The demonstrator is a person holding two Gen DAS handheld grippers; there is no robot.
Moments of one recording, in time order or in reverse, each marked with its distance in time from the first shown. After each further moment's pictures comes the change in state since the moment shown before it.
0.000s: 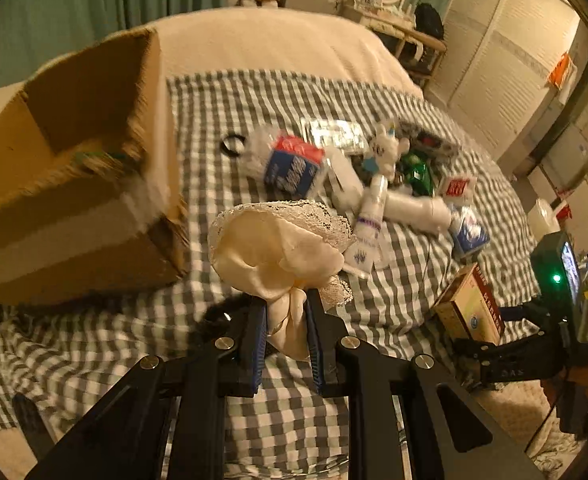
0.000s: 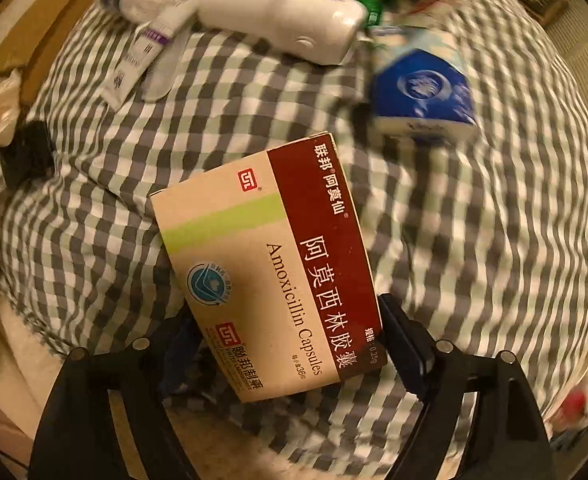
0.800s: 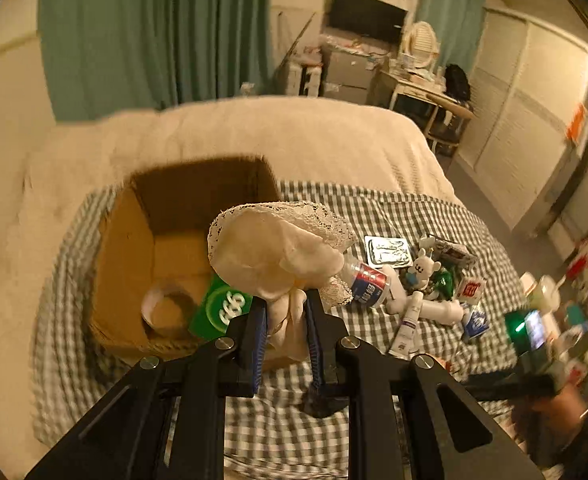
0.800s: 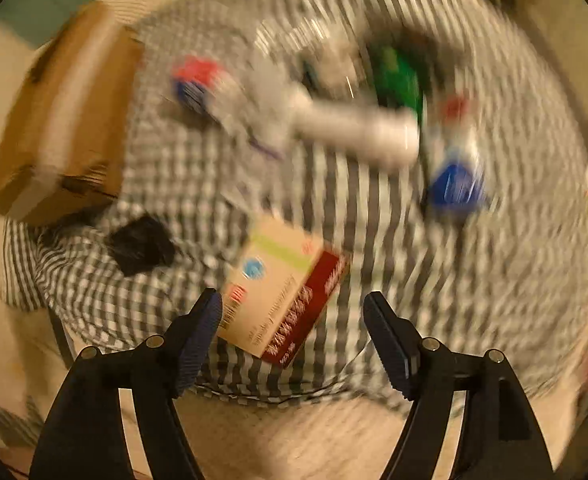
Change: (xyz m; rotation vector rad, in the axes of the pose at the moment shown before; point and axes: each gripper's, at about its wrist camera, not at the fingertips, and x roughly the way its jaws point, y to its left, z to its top) left arm -0.121 0.086 0.071 -0.091 -0.176 0.081; right arm -0.064 0.054 0.029 0.209 -0.011 0.151
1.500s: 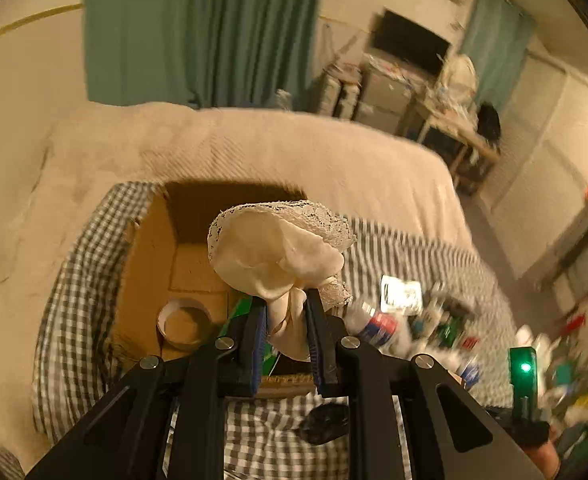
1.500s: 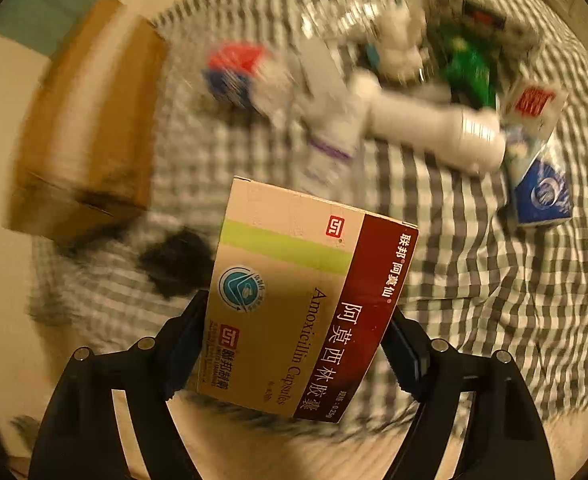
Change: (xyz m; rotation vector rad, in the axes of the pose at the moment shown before) left arm -0.027 0.028 0.050 -0.155 -0.054 0.048; right arm -0.002 0.041 0.005 -0.008 -0.036 0.160
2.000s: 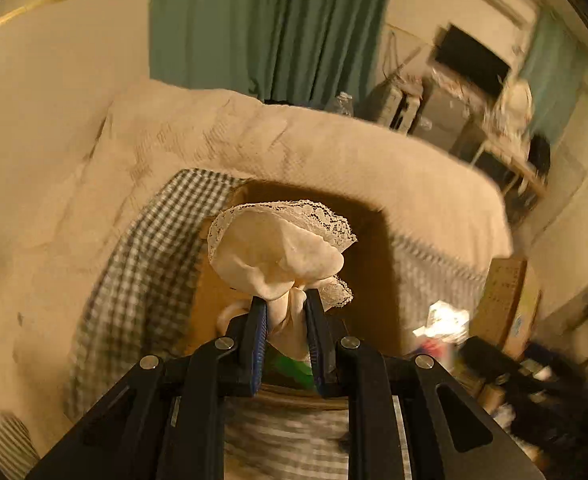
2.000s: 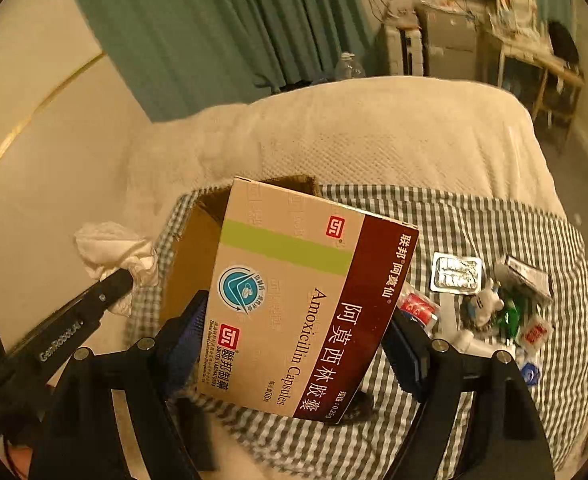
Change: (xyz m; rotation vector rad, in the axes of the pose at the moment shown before) left arm 0.021 0.065 0.003 -0.078 0.038 0.163; right arm -0.125 0.229 0.044 -0.286 -0.410 -0.017
